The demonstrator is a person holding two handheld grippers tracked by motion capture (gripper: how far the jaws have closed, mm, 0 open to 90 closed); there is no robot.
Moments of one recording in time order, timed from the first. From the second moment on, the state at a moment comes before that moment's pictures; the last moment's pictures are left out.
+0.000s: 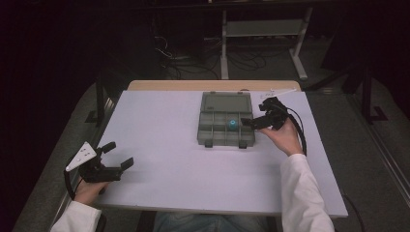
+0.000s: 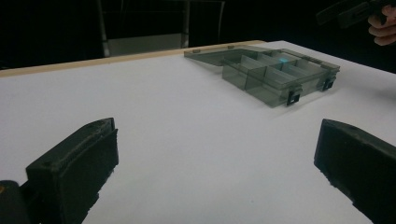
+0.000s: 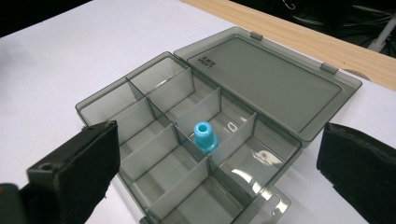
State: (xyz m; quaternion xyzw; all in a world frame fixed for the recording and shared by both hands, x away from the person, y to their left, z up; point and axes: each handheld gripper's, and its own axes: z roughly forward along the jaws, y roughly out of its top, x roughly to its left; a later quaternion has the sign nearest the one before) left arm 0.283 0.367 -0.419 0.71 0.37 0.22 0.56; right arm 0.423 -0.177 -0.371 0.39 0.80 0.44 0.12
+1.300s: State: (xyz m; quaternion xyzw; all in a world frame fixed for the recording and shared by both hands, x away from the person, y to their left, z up) left arm 0.282 0.367 -0.417 0.71 0.36 0.23 0.56; right arm 0.361 -0.214 -0.390 0.40 0.75 0.51 0.16
